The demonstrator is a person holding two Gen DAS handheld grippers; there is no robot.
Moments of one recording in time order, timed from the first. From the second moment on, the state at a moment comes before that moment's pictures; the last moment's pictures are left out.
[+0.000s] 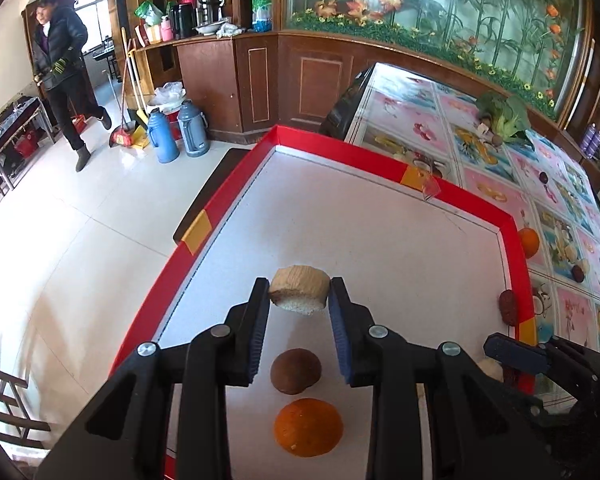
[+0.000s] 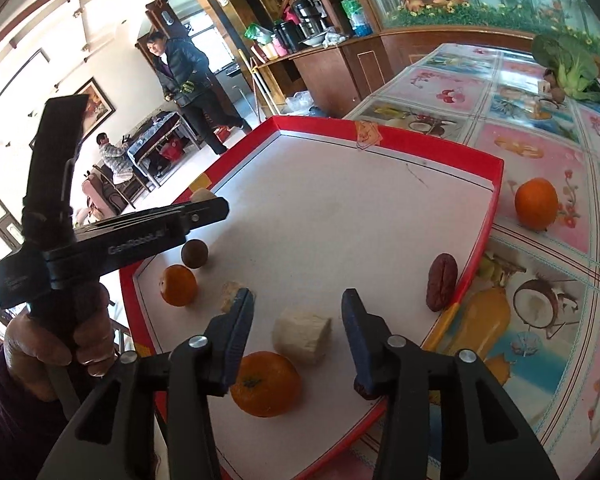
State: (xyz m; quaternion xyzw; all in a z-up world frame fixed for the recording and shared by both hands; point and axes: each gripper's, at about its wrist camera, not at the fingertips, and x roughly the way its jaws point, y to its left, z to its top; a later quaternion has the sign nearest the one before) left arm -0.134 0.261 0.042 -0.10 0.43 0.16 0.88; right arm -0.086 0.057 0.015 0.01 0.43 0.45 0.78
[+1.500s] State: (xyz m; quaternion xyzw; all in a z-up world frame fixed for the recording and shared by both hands) left arm -0.122 0.088 0.064 0.02 0.44 0.02 0.90; right arm -0.001 -0.220 0.036 0.14 0.36 0.16 0.91
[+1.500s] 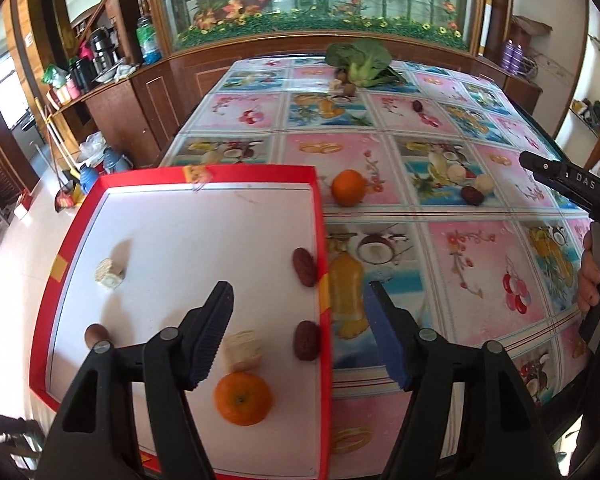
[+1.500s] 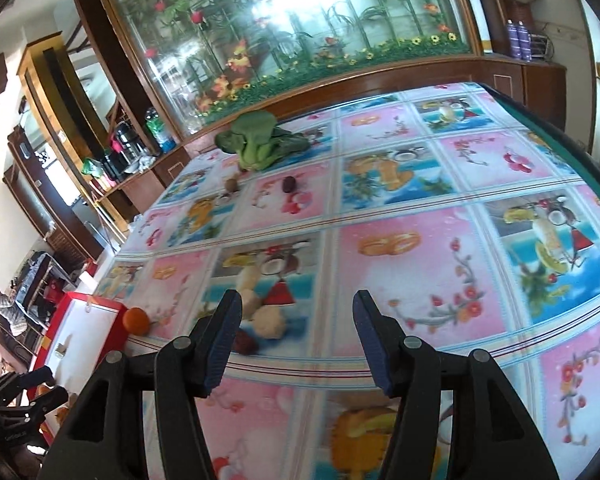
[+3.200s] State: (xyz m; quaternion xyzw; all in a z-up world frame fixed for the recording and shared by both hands) left arm -0.041 0.034 0.060 0.13 0.41 -0.13 0.89; right arm 0.017 -0.221 0.024 0.14 0.39 0.16 0.90
